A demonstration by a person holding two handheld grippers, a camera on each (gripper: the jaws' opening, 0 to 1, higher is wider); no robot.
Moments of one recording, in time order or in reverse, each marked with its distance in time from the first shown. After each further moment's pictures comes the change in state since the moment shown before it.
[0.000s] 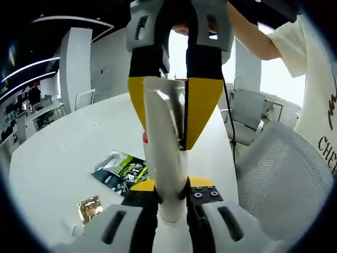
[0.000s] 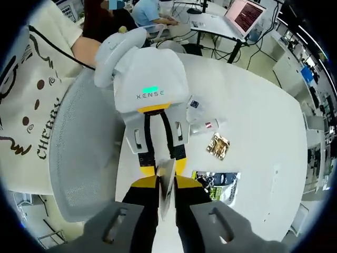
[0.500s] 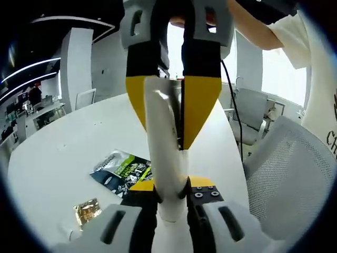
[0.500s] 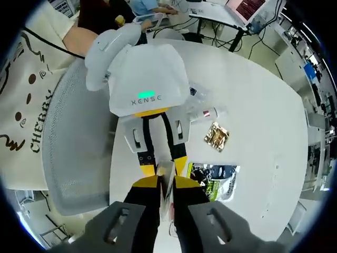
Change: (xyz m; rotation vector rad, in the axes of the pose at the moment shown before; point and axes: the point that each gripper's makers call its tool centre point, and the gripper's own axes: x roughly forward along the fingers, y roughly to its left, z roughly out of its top) left arm 0.019 0.011 -0.009 -0.001 -0.007 0.003; right arm 0.013 -0.009 -0.017 -0.008 0.085 0.003
